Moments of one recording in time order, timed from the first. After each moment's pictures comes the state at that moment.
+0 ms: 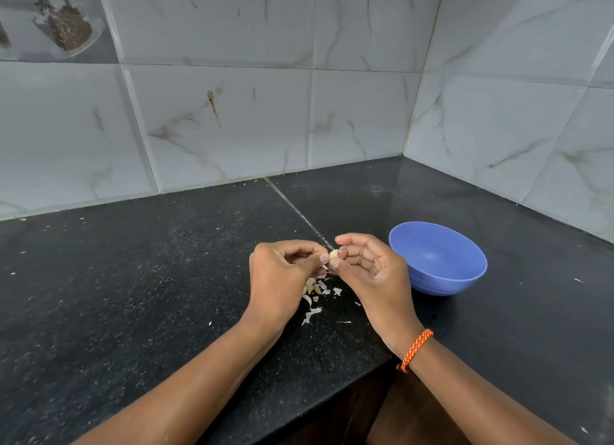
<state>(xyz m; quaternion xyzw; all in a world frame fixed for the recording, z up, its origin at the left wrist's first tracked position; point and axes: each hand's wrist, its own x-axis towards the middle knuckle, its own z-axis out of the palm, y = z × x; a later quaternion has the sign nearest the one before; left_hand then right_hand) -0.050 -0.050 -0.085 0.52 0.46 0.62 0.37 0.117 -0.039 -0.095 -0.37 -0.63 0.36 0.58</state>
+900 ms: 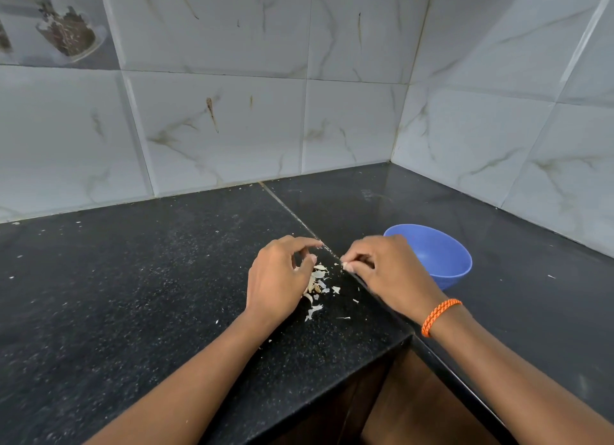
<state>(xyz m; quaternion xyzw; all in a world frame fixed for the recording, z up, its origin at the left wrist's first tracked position) -0.070 -0.037 -0.095 0.68 0.55 0.48 0.11 0.143 -0.034 -0.049 -0.49 -0.81 0.06 0.31</state>
